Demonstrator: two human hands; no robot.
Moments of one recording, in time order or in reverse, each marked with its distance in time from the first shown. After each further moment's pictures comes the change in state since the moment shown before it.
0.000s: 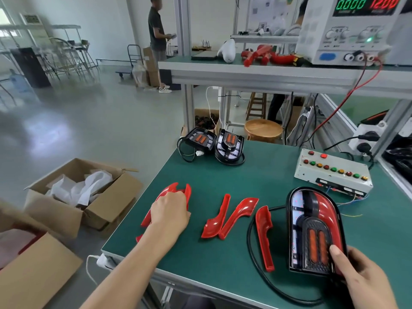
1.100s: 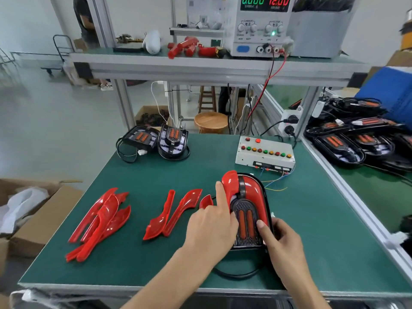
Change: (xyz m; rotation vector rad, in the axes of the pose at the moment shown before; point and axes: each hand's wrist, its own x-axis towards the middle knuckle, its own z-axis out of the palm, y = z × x) left_hand -0.096 0.177 0.003 -0.377 0.201 0.556; right_hand -0.014 0.003 0.008 0.118 -0.025 -0.115
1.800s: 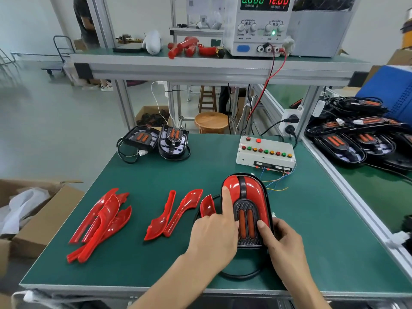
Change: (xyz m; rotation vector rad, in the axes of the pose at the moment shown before) left_hand -0.013 -0.003 0.012 0.045 -0.077 0.056; right_hand 0.000 0.000 0.002 0.018 0.010 0.007
